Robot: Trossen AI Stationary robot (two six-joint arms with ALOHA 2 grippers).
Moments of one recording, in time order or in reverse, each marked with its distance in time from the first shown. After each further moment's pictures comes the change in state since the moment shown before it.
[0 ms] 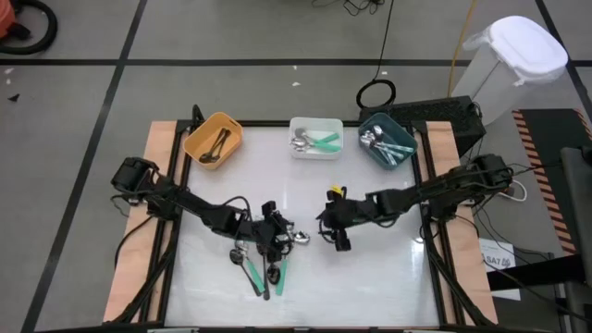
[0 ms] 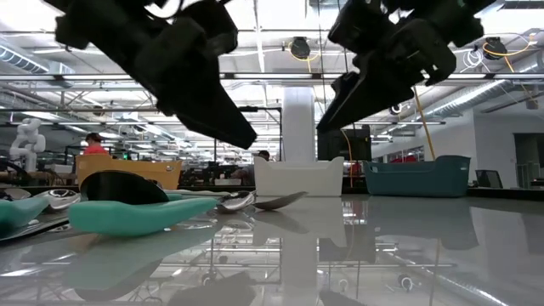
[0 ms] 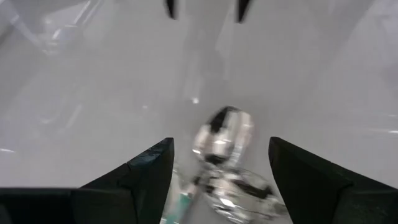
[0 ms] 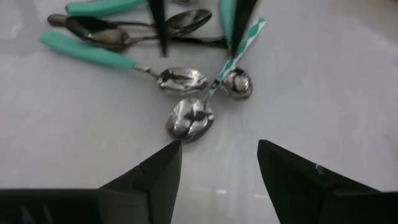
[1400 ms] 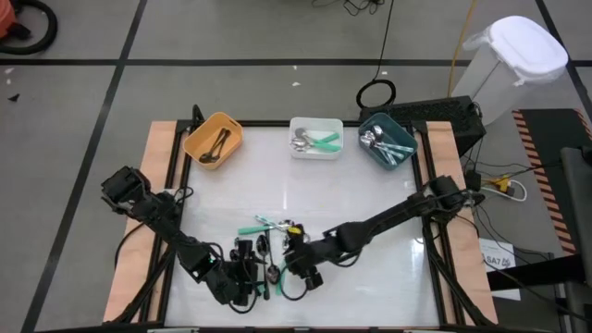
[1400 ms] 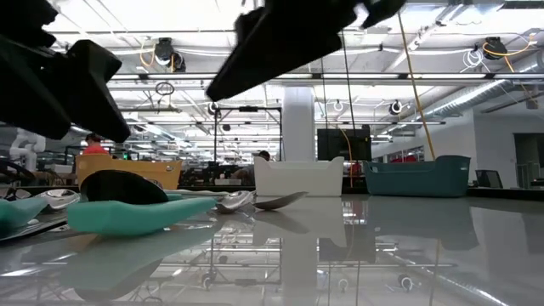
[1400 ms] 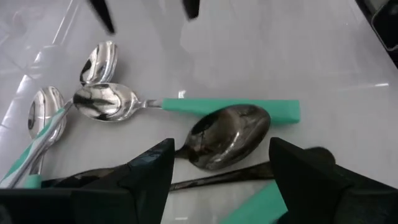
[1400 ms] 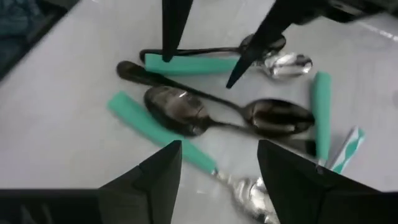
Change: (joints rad) left arm -0.427 0.000 0.000 -0.169 -0.213 -0.176; right arm 0.192 0.461 0.634 -0.252 0.060 -0.126
